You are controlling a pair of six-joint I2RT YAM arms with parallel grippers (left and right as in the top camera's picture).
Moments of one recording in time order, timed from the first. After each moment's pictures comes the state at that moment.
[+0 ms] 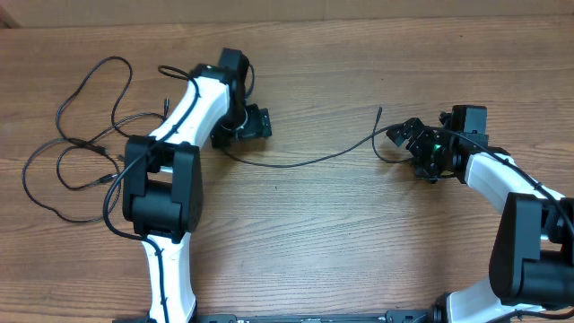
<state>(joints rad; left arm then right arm) -0.23 2.21 1.70 -0.99 0.14 -0.41 -0.11 1.74 0.88 -0.24 -0.45 0.67</state>
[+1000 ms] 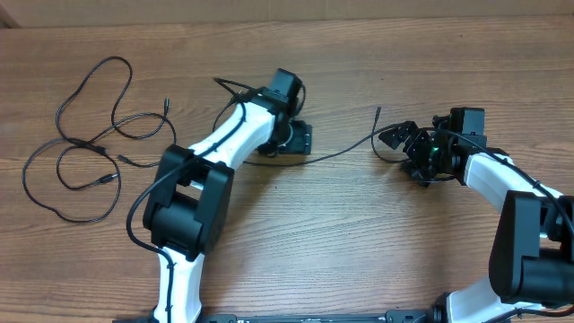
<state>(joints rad) -0.46 2.15 1.56 -0.73 0.17 -0.38 -0.11 1.75 0.87 -0.26 -0.56 0.67</state>
